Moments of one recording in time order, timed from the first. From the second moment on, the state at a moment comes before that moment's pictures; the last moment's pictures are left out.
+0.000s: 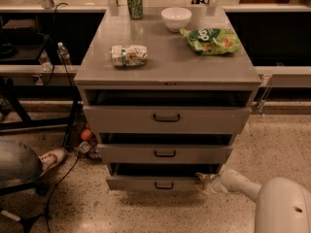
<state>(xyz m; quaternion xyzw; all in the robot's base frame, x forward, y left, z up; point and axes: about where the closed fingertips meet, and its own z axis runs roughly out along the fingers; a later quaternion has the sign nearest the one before) 0.602 -0.243 0.163 -0.69 0.66 0.02 0.27</state>
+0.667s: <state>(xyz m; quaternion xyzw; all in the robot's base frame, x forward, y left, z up) 0.602 -0.243 0.163 -0.69 0.66 0.02 0.27</state>
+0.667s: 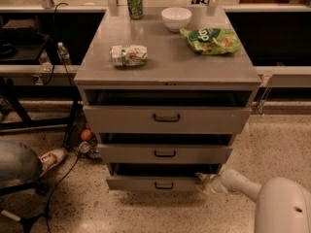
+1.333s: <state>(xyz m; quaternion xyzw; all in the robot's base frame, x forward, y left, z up) 0.602 -0.243 0.163 -0.69 0.66 0.02 0.27</state>
